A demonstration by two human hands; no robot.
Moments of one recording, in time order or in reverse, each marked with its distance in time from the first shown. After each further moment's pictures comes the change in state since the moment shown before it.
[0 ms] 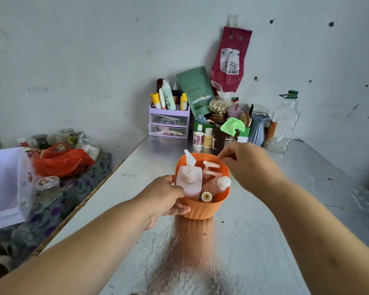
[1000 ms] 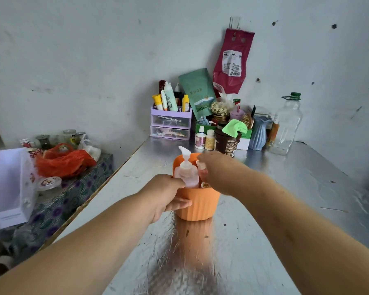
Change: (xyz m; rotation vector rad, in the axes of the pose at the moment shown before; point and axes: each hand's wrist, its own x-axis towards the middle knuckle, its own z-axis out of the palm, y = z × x) left_hand 0.015 0.007 -0.001 -0.138 0.056 -0.067; right_hand 0.027 -0.019 0.039 -0.345 -0.280 -0.141
